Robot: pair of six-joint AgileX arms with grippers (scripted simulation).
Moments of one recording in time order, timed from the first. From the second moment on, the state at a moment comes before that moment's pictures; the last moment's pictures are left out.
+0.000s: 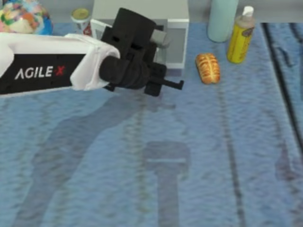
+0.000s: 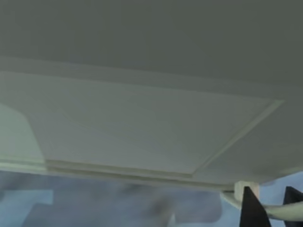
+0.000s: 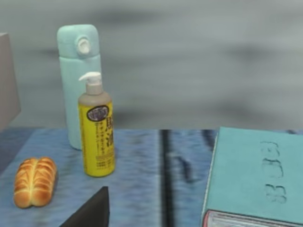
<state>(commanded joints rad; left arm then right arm) -0.57 1.97 1.30 -0.19 -0.07 -0.12 0.00 0.00 0.00 0.00 0.00 0.00</state>
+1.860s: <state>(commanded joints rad) -0.55 1.94 1.26 -0.17 -0.02 -0.06 0.00 0.00 0.00 0.00 0.00 0.00</state>
